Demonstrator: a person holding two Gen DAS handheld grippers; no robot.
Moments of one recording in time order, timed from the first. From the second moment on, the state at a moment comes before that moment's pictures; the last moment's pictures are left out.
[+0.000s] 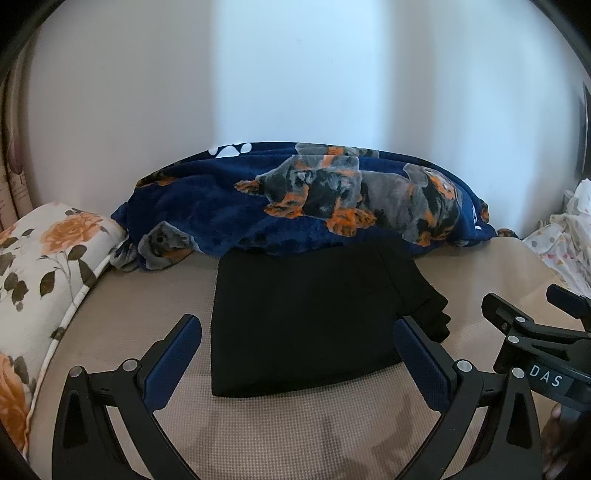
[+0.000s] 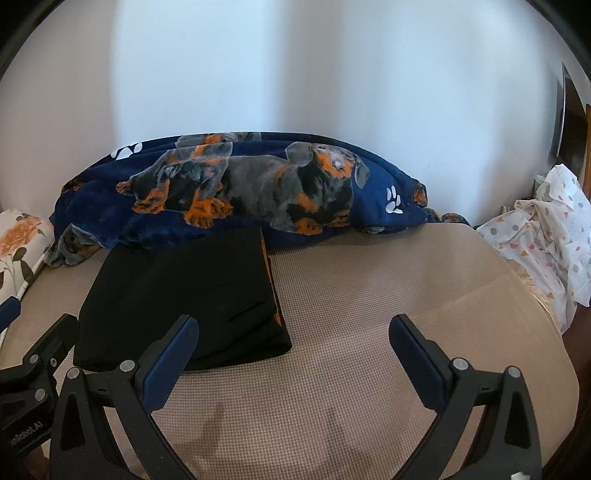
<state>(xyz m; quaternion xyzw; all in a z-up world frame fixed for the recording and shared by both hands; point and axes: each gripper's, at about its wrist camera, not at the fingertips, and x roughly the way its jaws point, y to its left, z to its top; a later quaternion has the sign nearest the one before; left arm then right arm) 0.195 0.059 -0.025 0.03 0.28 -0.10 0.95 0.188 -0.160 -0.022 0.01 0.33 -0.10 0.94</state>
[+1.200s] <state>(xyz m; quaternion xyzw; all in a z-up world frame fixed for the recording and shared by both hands) 0.205 0.049 -0.032 0.03 0.29 -0.10 0.95 0.195 -0.162 -0.026 0.01 0.33 -0.10 0.94</state>
